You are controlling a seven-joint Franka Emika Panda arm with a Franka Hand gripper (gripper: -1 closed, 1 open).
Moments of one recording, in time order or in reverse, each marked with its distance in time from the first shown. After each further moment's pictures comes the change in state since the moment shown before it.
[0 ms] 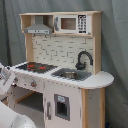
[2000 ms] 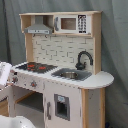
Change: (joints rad) arm 0.142 -0.235 -0.084 0.003 -0.493 -0.248 0.129
